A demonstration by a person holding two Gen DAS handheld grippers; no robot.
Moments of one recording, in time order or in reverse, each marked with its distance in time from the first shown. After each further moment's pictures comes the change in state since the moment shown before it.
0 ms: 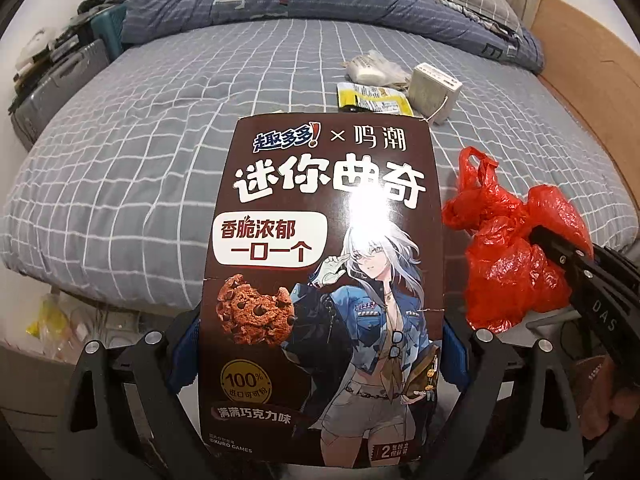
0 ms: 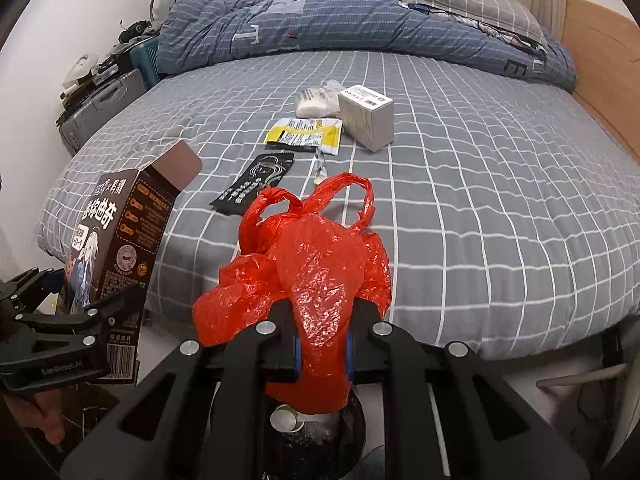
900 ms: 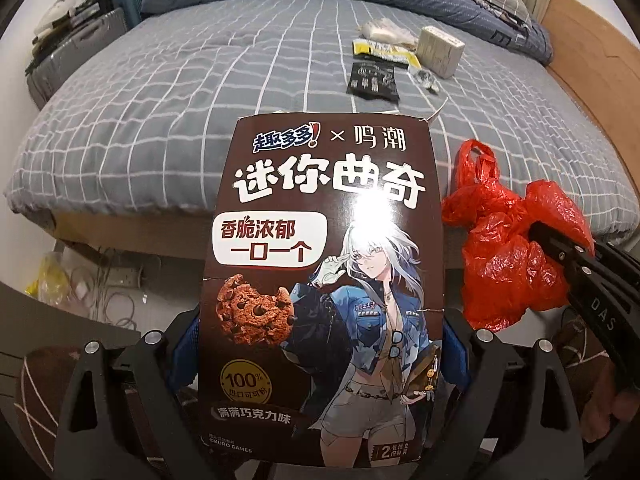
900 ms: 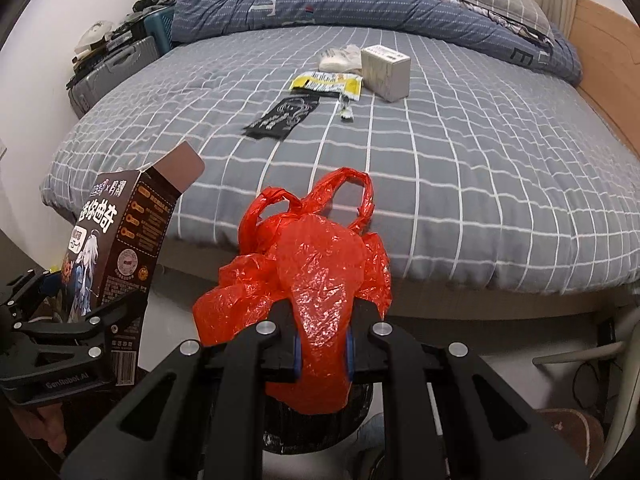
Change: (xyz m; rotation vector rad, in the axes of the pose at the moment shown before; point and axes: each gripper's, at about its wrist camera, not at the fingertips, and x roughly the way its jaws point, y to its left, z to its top) left arm -0.008 0.004 -0.039 -0.052 0.061 0.015; right arm -0.015 0.030 -0.067 -0.057 0.074 -0.008
